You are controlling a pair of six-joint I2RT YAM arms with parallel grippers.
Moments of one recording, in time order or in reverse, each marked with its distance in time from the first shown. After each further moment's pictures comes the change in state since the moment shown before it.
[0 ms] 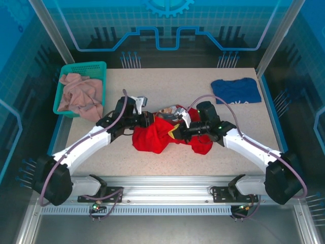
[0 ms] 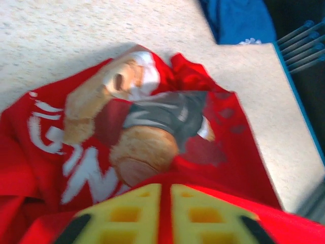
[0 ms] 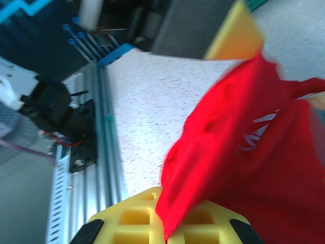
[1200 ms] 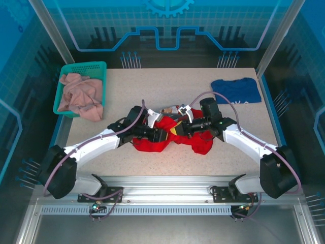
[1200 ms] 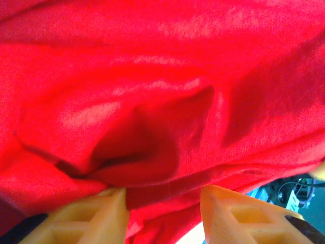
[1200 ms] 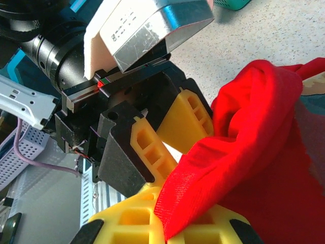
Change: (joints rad) left arm -0.137 0.077 -0.068 0.047 0.249 0.132; right arm -0.082 0.064 0.021 0.011 -0.101 0.099
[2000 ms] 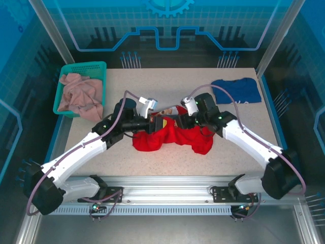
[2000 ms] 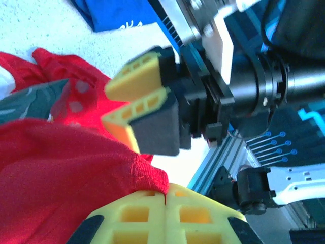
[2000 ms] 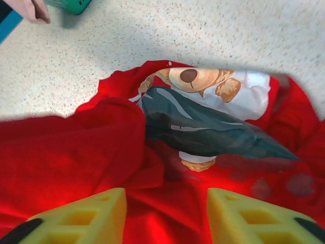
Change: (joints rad) left arm -0.005 -0.204 0.120 -0.027 0.020 -0.176; right arm 0.080 -0.042 0.159 -0.273 0.668 -0.005
